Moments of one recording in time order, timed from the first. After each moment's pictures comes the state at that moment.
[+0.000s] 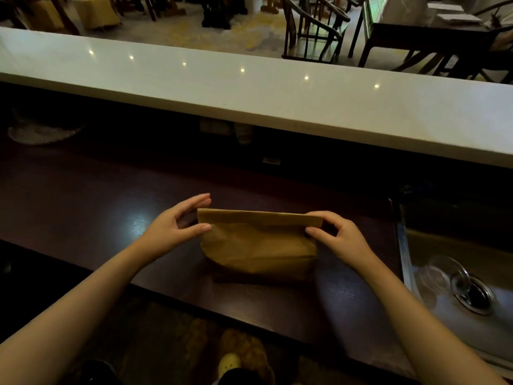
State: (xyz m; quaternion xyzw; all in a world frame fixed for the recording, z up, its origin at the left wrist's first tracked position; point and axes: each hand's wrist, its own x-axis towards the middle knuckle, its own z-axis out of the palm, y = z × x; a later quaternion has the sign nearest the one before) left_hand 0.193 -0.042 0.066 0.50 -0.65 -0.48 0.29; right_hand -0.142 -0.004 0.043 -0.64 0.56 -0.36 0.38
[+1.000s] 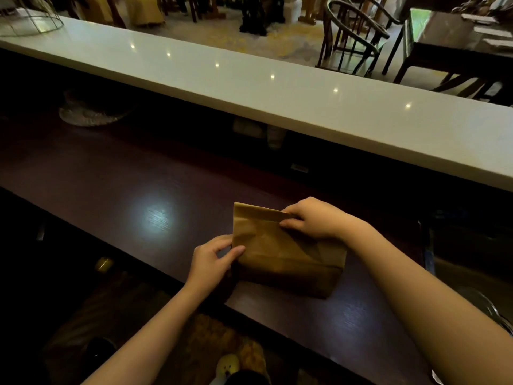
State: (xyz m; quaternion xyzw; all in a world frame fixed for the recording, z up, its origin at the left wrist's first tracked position) left_hand 0.171 0.010 -0.005 0.59 -0.61 -0.34 0.40; right_hand -0.044 -0.061 0.106 -0.83 0.50 0.07 0.25
